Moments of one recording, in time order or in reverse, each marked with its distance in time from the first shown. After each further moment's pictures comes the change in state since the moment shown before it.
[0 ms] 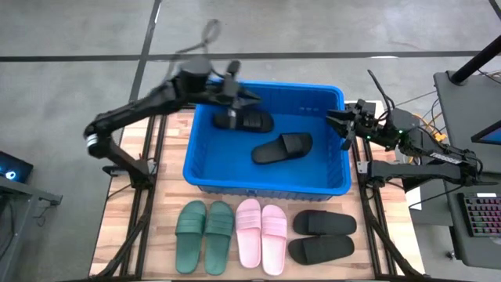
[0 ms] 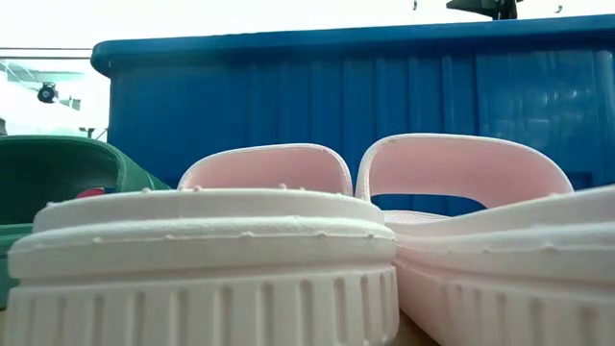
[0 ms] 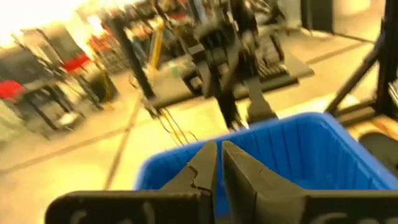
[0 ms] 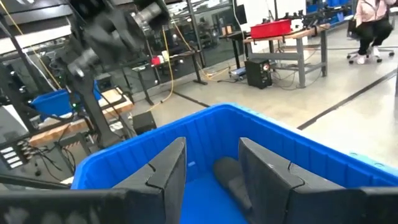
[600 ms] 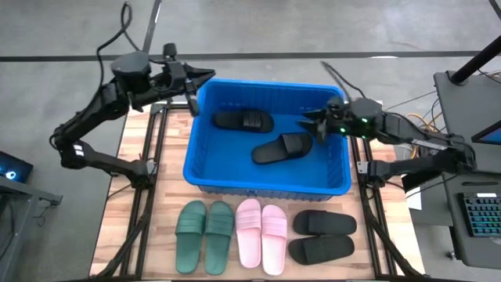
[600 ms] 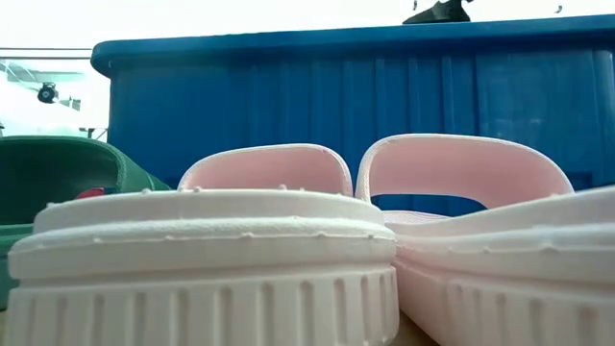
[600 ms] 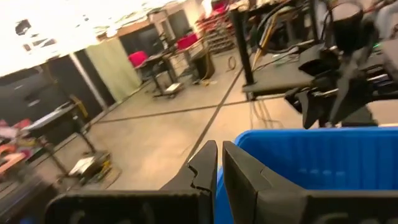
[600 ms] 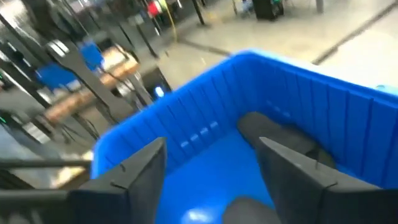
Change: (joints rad) left arm 0.000 -0.306 -0.002 -0.229 -0.468 -0.076; right arm 0.000 0.372 0.246 -0.122 -0.086 0.206
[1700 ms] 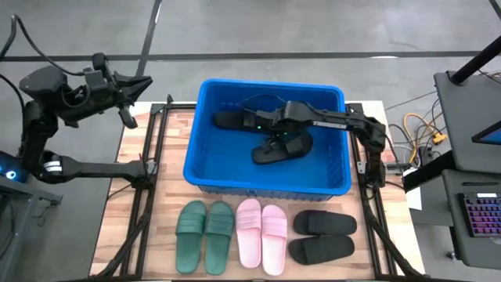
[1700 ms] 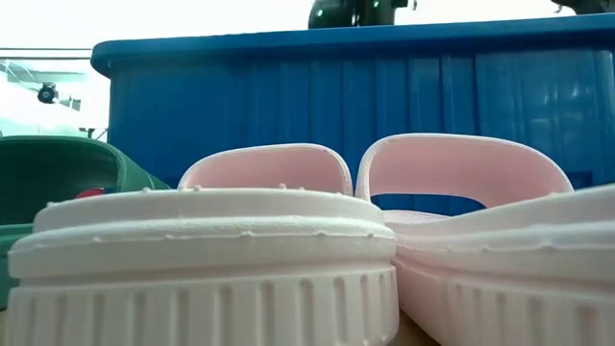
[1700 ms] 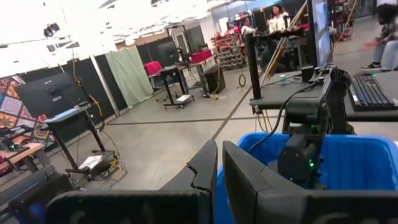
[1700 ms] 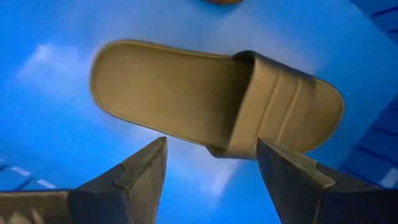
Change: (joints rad) left arm 0.000 -0.275 -0.001 -0.279 -0.026 -0.071; right arm 0.000 1.009 0.804 -1.008 0.035 0.337
